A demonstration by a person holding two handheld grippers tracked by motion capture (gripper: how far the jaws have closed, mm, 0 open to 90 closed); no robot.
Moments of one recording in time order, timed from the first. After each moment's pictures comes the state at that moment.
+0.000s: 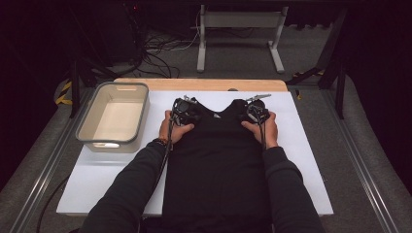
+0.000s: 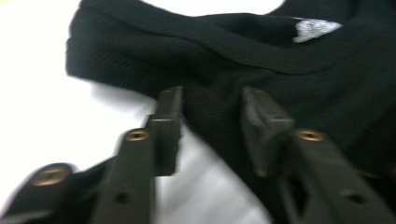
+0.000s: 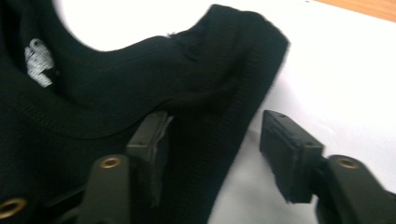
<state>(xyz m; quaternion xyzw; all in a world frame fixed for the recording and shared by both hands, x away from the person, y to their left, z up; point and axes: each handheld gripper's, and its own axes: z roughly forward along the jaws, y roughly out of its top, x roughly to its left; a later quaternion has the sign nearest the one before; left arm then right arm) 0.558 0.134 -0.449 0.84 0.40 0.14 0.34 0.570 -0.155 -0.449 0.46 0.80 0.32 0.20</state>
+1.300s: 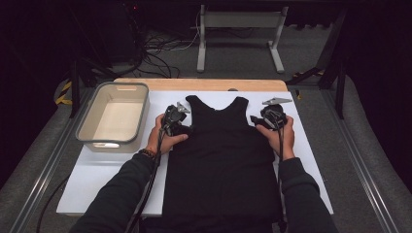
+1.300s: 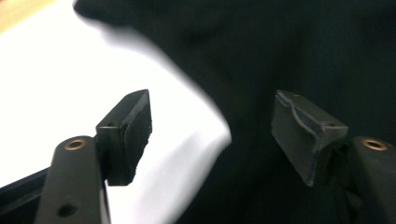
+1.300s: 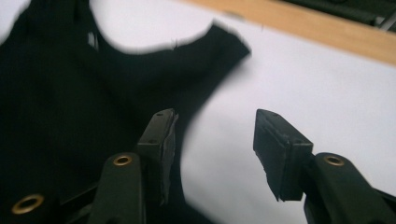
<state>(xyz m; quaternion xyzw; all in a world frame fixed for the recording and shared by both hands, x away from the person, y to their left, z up) 0.499 0.160 -0.439 0.85 0.37 0.19 0.31 0.519 -0.200 -0.420 0.45 0.79 0.36 0.24</state>
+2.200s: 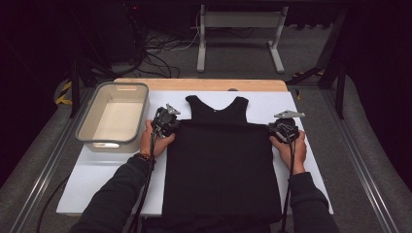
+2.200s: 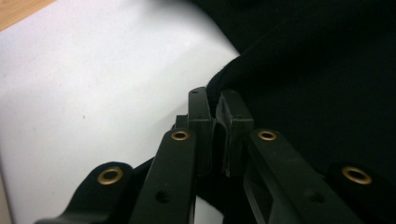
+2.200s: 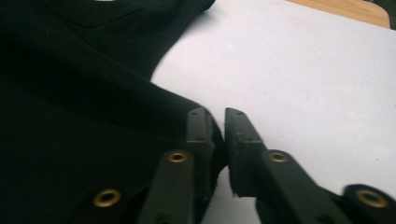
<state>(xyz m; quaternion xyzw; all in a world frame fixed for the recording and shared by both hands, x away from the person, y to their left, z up) 0.499 0.177 -0.437 0.82 0.43 0.22 0.30 0.487 -0.229 -0.436 0.47 0.77 0.34 0.26</state>
